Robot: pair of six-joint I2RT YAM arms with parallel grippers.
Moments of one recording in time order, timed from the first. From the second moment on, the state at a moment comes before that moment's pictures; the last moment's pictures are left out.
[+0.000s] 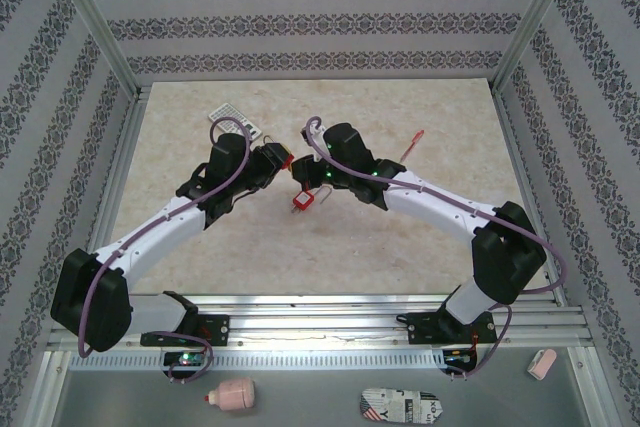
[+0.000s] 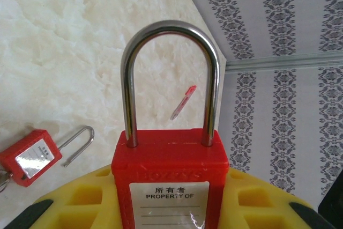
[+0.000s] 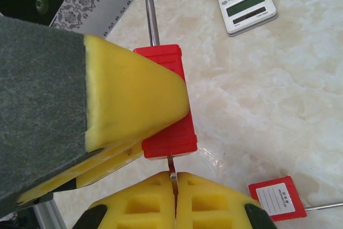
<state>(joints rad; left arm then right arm) -0.46 1.28 0.85 -0.01 0.18 -1.23 0.73 1.58 1.16 -0.11 -0.28 0.46</state>
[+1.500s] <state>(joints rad) -0.44 1.22 0.55 0.84 0.32 -1.08 0.55 1.55 1.08 0.23 -0.80 0.79</state>
